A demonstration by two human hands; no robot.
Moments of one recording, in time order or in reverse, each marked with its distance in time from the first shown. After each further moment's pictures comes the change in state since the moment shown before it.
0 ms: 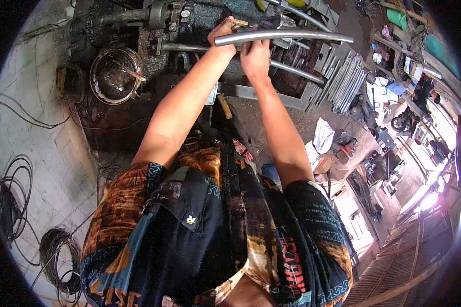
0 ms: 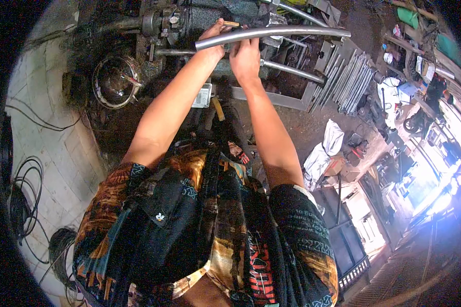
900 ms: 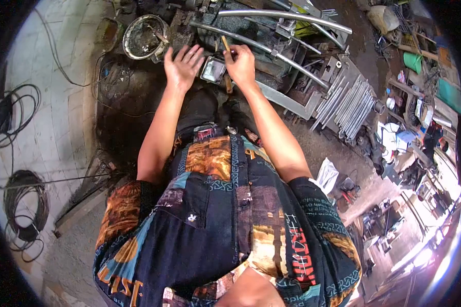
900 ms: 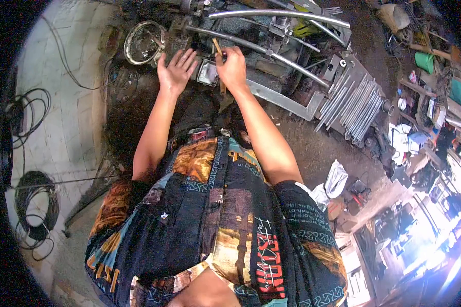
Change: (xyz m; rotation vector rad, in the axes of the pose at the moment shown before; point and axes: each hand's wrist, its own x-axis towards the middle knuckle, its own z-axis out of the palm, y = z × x) left_hand -0.173 0.101 -0.143 -0.071 -0.187 0.224; right_hand -0.069 -0.037 0.021 0.370 -0.145 -0.215
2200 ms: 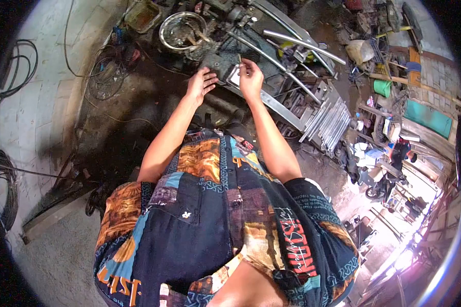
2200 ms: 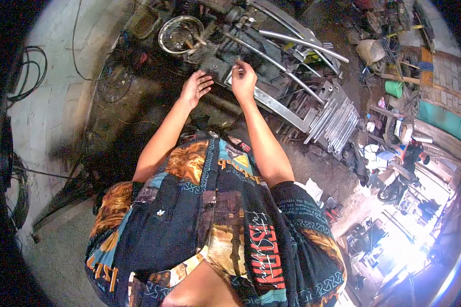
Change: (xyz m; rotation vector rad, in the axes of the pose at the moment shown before) left_hand 0.020 -0.041 -0.052 0.312 0.050 -0.166; right_hand 0.002 0.013 0.012 0.040 0.074 0.001
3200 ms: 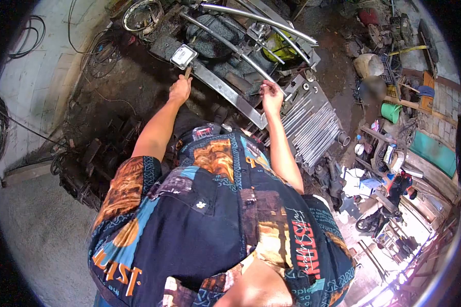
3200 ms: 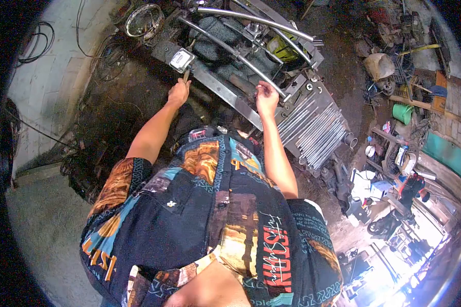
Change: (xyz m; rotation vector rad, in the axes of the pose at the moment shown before) left_hand 0.027 0.018 -0.116 1.536 0.448 0.201; right_hand -0.013 0.015 -0.041 0.240 -0.079 0.229
